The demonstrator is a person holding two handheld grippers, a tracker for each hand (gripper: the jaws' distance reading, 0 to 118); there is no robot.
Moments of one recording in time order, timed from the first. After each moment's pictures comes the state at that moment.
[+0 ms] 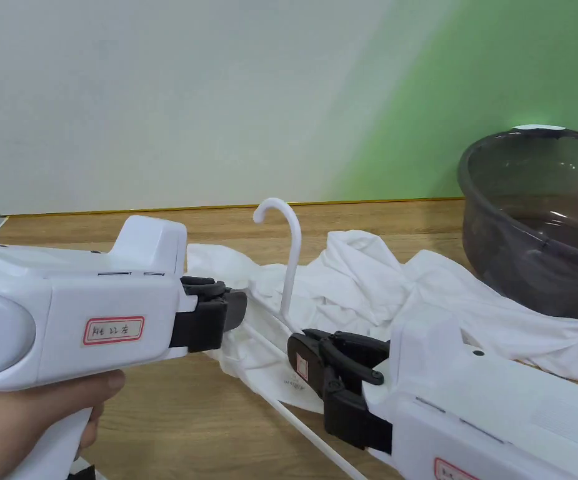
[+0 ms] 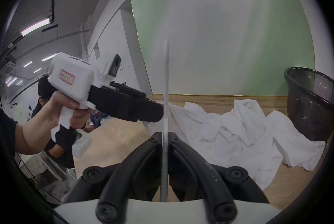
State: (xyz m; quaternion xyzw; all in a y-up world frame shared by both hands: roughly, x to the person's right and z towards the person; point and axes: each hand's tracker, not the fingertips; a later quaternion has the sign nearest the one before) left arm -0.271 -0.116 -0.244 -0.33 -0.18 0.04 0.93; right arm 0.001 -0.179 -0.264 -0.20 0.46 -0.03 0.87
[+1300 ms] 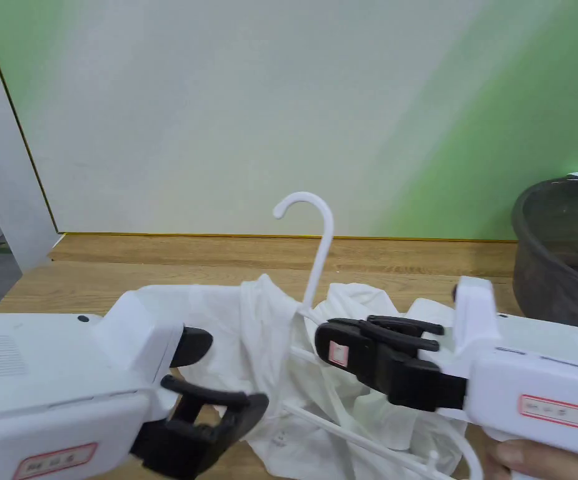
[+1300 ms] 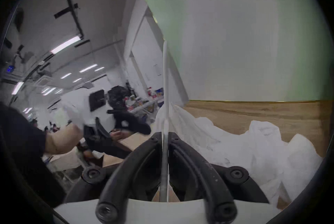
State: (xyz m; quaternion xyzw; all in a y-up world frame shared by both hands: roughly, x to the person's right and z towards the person) left arm -0.321 -0.125 -0.182 -0.28 -0.26 -0.13 0.92; right arm 0.010 -0.179 -0.364 -0.19 0.65 -0.09 0.73
